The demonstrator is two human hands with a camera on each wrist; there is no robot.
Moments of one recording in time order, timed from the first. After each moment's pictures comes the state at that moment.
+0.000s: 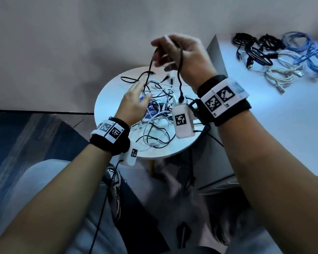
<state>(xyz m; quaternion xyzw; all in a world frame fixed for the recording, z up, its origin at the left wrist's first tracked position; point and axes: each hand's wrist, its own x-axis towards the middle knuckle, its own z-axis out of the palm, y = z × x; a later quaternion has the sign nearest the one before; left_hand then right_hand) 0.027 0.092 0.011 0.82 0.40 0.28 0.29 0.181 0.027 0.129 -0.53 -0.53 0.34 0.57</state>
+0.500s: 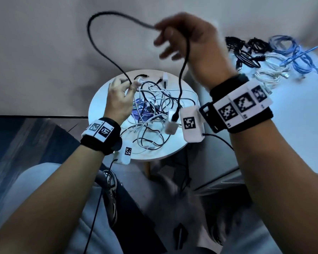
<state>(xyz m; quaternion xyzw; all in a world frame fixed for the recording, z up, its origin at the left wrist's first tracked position) 0.022 0.109 0.013 0.78 0.42 0.38 0.26 0.195 -0.009 0.164 -0.50 -0.60 0.25 0.58</state>
